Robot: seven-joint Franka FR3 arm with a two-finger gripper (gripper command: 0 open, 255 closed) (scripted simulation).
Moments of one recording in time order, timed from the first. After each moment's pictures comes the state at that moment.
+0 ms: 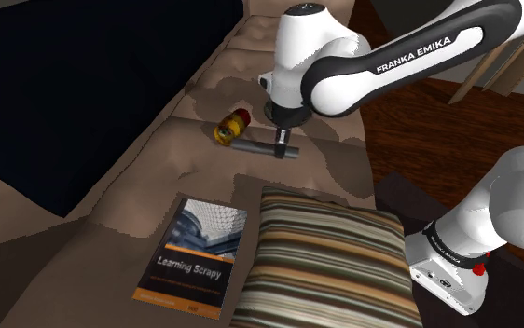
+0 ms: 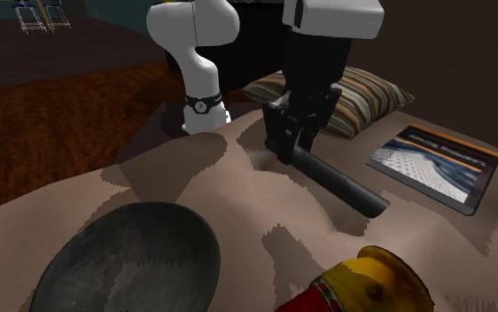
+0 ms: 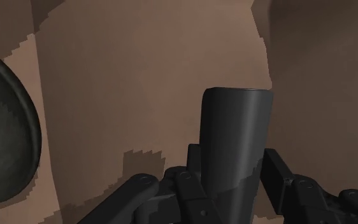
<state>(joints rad) 0.22 -0.04 0.28 -2.29 -0.05 2.23 -0.18</state>
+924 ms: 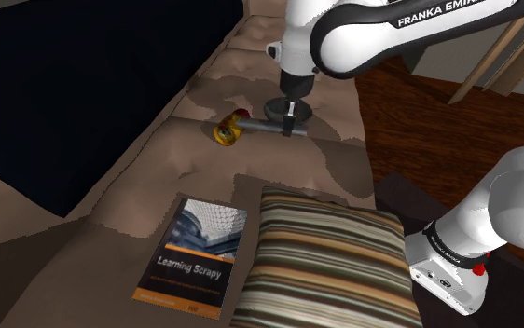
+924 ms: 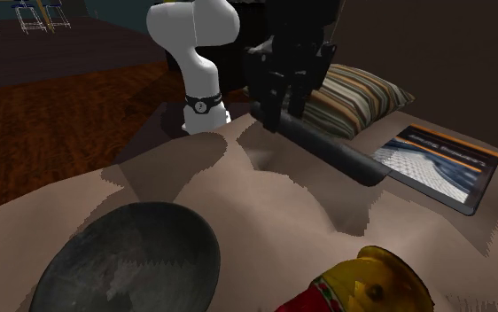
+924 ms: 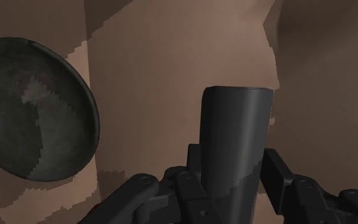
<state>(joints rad) 0.20 -0.12 0.24 -2.20 -0.03 2.07 -0.26</state>
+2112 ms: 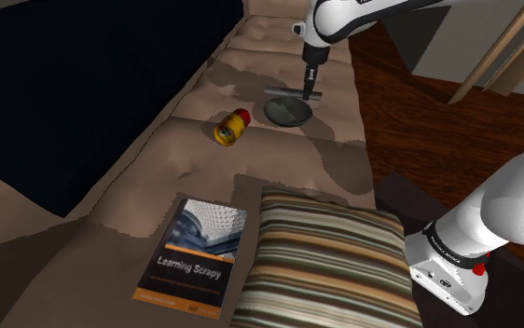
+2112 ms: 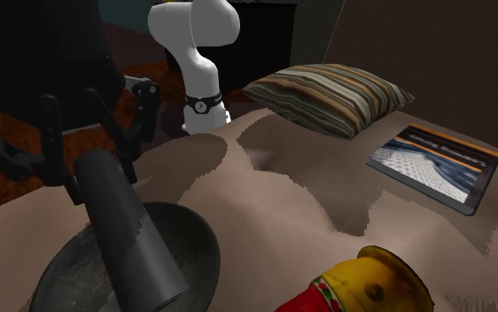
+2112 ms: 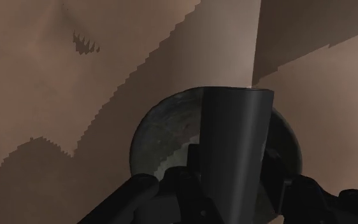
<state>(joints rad) 0.01 0.09 0.04 -2.00 -0.07 2.09 -0.63</state>
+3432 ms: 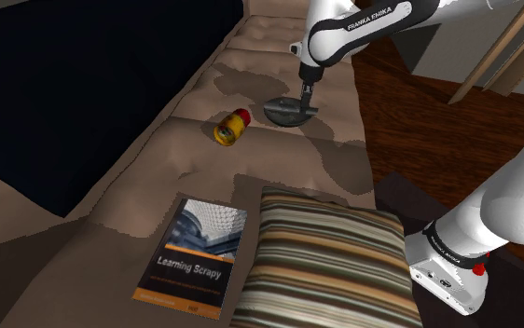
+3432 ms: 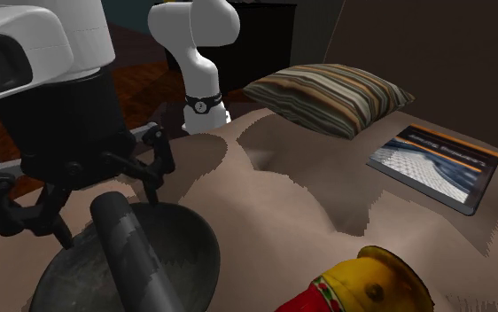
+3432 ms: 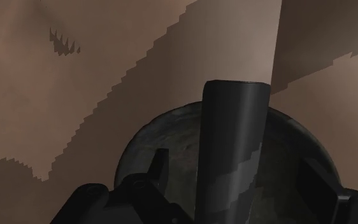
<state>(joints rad) 0.00 0.16 0.04 -2.06 -0.08 2.23 -0.63</state>
